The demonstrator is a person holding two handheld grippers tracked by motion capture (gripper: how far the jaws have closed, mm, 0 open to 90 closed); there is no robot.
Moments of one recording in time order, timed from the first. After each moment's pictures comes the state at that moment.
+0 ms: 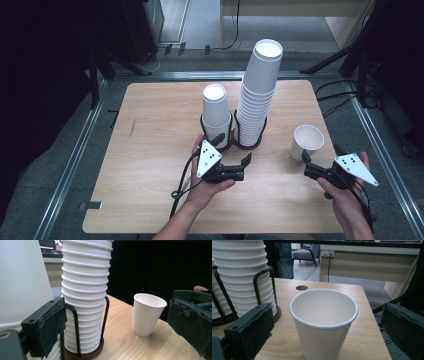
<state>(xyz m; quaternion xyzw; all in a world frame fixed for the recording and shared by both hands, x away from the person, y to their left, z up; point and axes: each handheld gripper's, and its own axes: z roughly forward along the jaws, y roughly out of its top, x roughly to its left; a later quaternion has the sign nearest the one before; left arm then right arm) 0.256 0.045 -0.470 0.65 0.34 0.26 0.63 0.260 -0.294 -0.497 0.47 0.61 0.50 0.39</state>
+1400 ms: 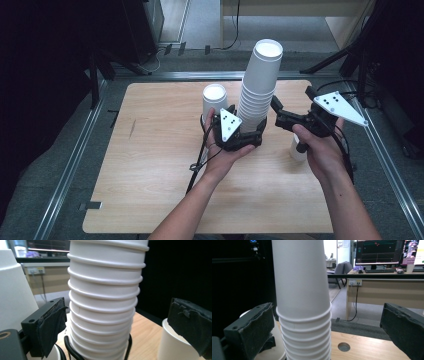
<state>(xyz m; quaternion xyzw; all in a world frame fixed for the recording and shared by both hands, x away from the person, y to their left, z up) 0.322 0.002 -0.437 0.63 0.38 0.32 0.60 0.305 -0.194 -0.343 0.41 0.59 0.60 0.35</state>
